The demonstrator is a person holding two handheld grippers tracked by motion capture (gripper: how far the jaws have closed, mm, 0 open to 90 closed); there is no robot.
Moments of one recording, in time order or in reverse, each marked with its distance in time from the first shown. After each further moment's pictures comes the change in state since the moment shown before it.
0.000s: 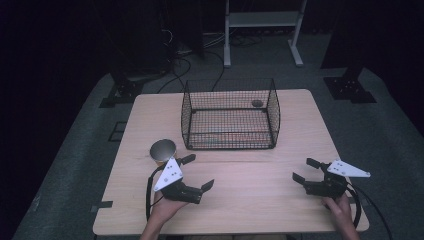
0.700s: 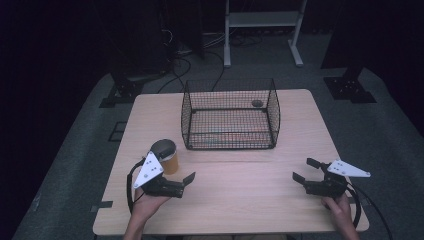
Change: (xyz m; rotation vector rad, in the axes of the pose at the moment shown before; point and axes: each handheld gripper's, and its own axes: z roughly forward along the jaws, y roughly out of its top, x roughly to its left) left arm 0.024 0.013 -0.036 0.024 0.122 0.041; right arm 0.000 0.000 0.000 -0.002 -0.006 0.008
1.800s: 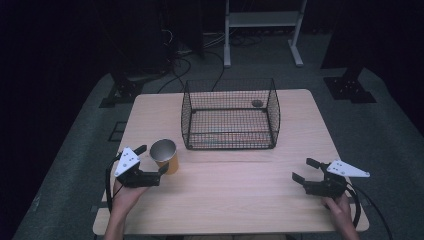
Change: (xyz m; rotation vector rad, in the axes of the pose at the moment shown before) left arm 0.062 -0.038 -0.022 0.131 0.176 -0.087; right arm 0.001 0.000 0.000 0.005 -0.002 -0.006
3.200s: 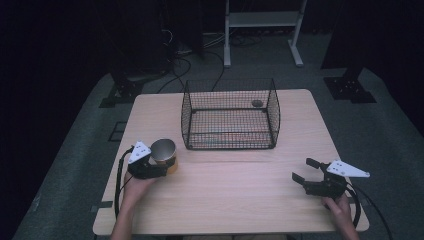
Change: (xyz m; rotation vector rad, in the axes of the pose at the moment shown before) left arm 0.016 -0.017 0.044 0.088 -0.051 -0.059; right arm 0.000 0.000 0.000 0.000 0.005 -0.005
